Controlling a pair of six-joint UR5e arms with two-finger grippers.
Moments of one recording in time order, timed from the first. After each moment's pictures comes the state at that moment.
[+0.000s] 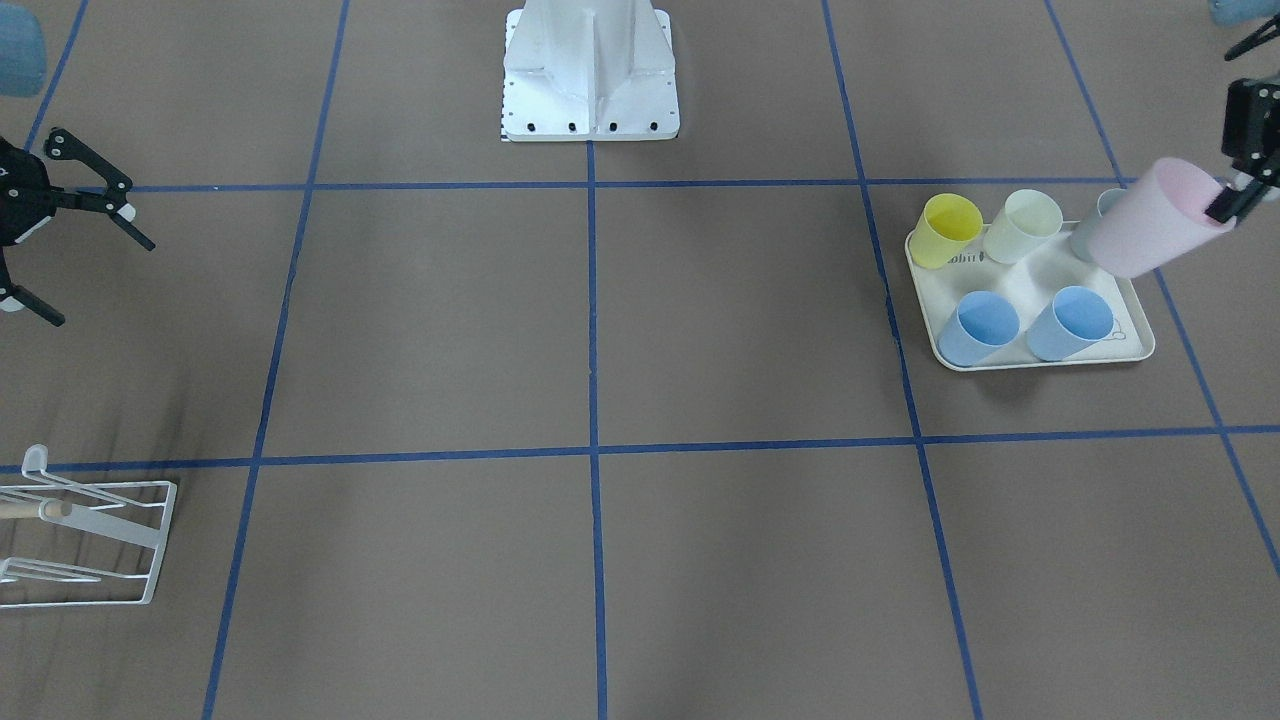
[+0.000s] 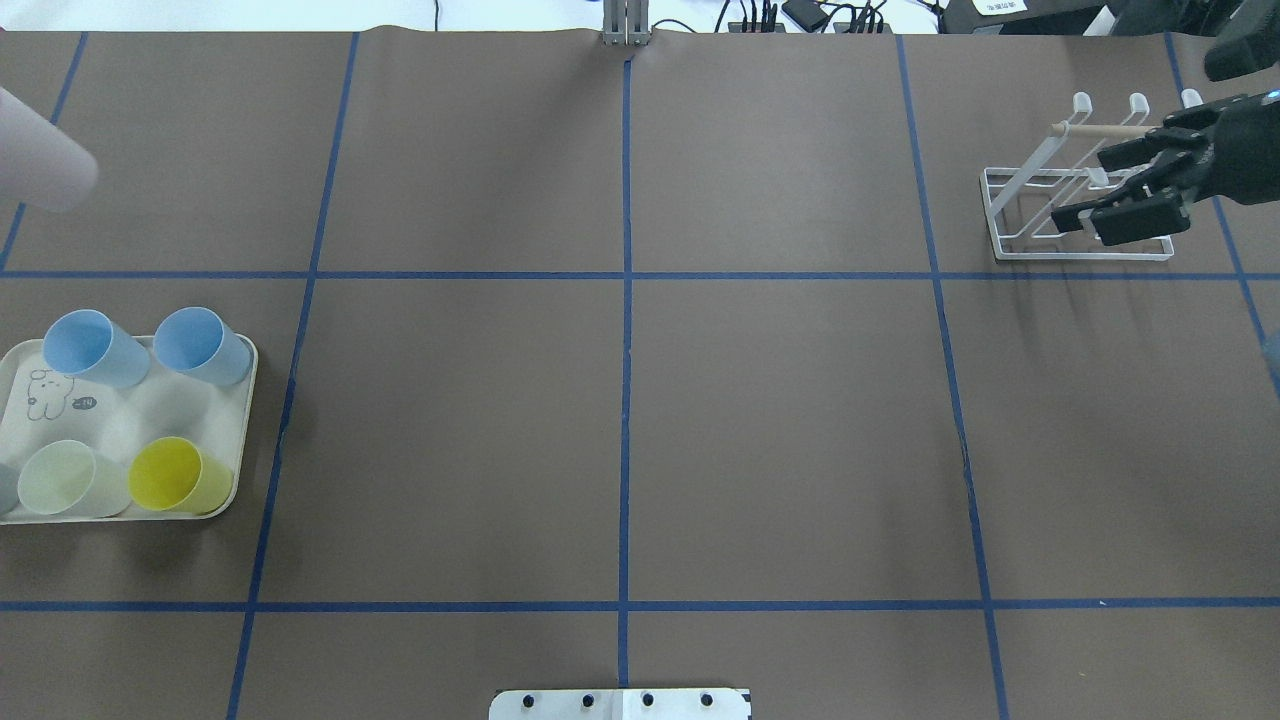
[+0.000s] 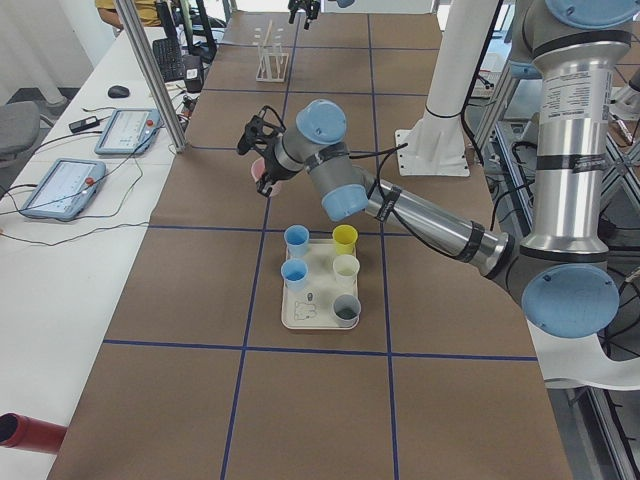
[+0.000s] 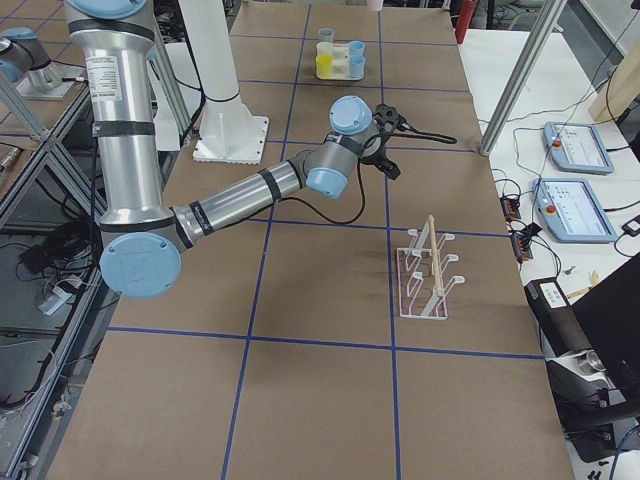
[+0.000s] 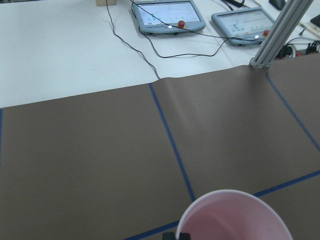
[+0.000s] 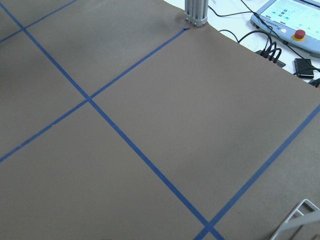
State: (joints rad) left arm -1.33 -1.57 -2.07 -2.25 -2.35 -0.83; right arm 1.14 -1.47 1.94 -0.88 2.32 0.27
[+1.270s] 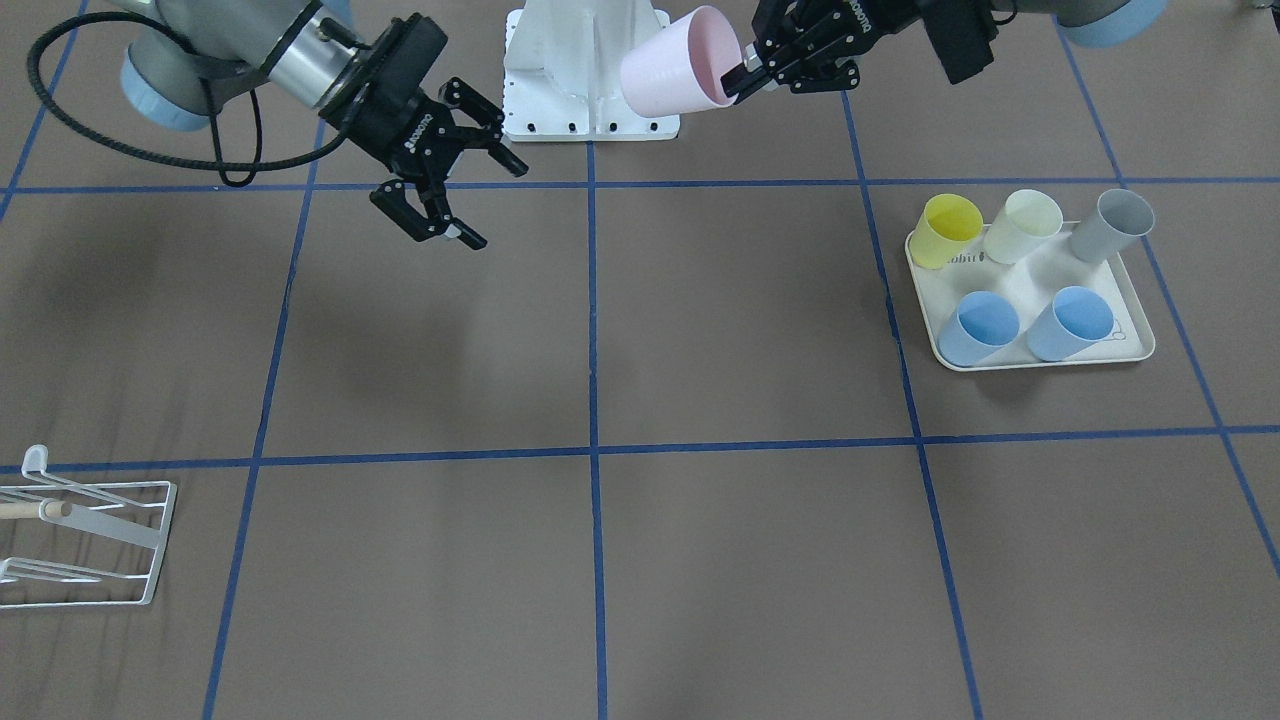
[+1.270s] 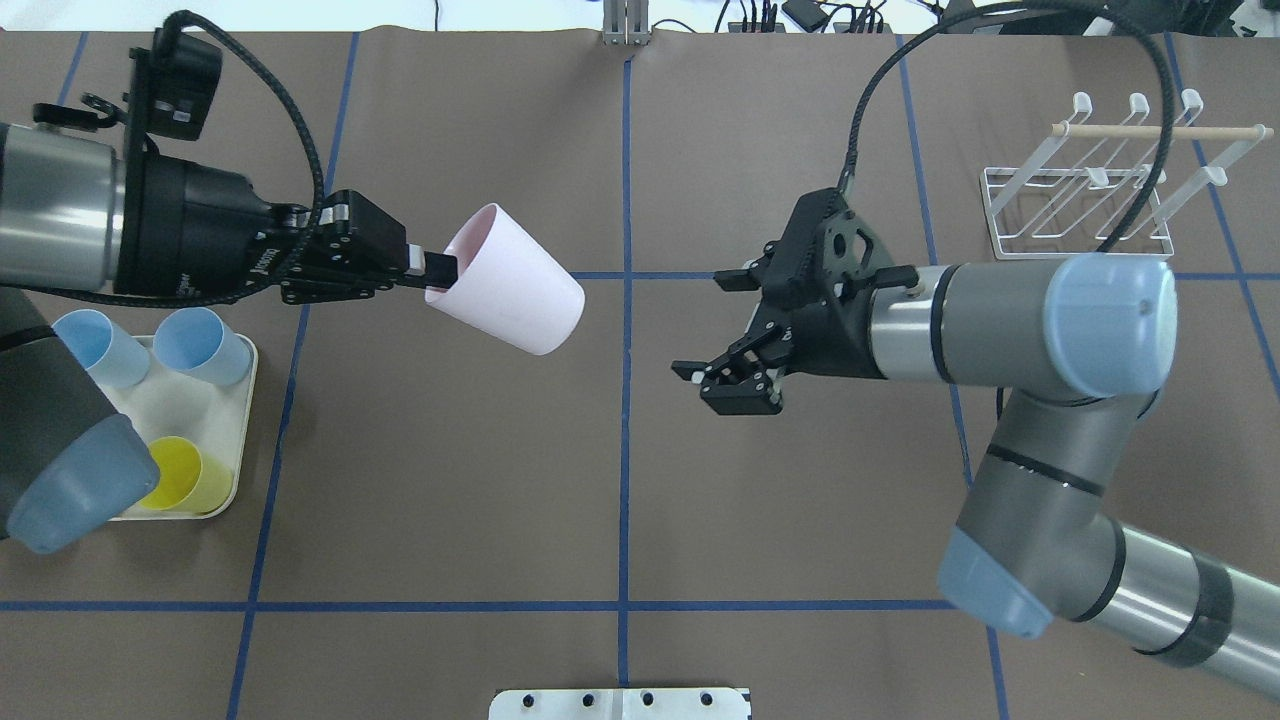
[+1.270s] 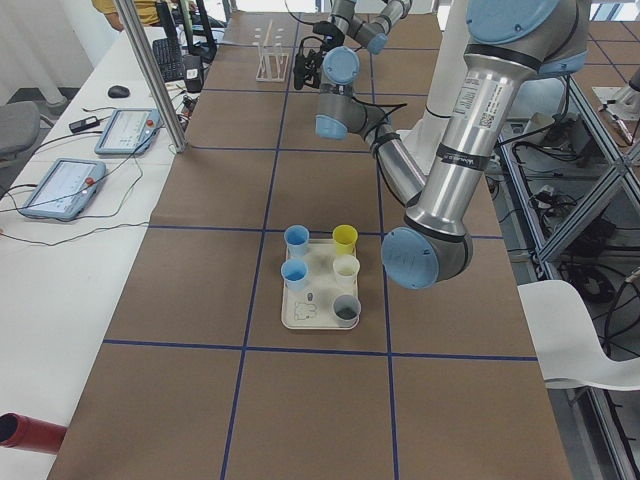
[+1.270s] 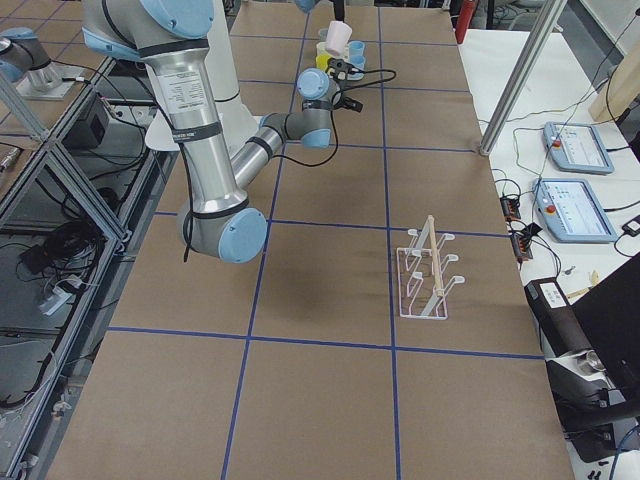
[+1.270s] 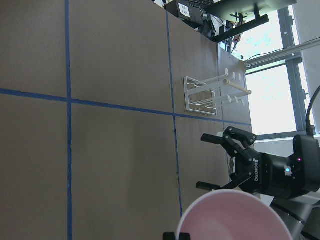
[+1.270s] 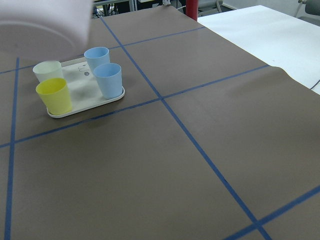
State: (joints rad) left arm -0.79 -1.94 -2.06 -2.44 -2.18 -1.62; right arm 0.54 -1.21 1.92 -0.69 1.79 0.32
